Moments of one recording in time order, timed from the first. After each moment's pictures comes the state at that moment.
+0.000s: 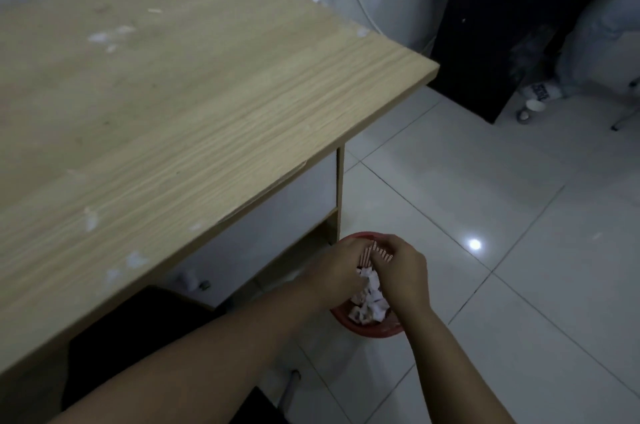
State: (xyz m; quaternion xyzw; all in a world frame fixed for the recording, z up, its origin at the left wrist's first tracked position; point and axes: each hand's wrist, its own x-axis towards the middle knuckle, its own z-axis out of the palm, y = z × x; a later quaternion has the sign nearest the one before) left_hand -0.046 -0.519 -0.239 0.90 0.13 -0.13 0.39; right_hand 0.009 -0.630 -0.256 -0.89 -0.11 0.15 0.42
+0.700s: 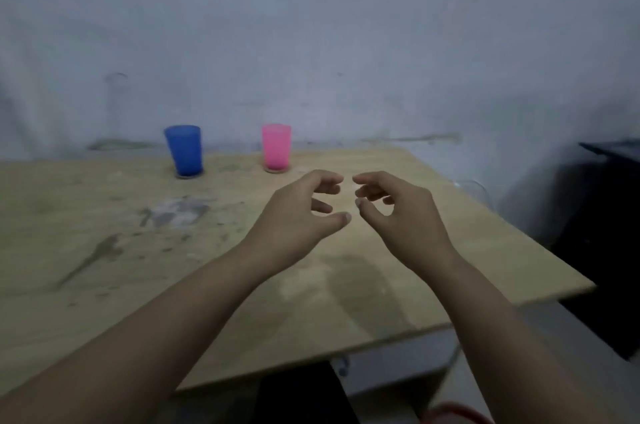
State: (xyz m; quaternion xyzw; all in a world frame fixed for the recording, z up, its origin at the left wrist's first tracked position) left_hand -0.294 -0.375 0.069 0.81 0.28 0.35 0.39; right_hand -0.146 -0.449 0.065 -0.68 -0.58 0.00 0.45
